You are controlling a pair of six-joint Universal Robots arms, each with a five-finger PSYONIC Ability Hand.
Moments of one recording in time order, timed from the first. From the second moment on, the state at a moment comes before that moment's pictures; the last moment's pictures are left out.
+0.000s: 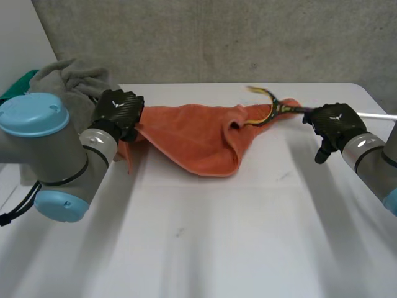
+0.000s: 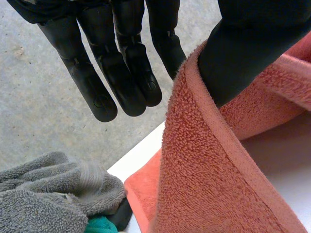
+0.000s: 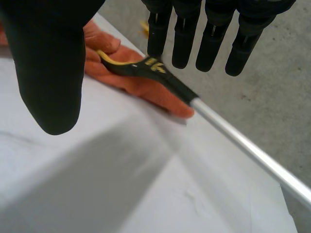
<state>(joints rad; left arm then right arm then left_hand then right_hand) 4.30 -2.06 -1.41 3.43 -1.55 3.50 1.73 -1.07 1.42 -0.11 1.36 2.67 1.16 1.20 1.19 1.20 0.97 0.42 0.42 0.41 0.40 0.21</state>
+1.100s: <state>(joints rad) 4.31 -1.81 -1.61 3.35 -1.46 3.45 2.07 -0.25 0.34 -0.03 1.20 2.57 1.16 1.20 1.19 1.20 0.97 0.94 0.95 0.95 0.95 0.76</state>
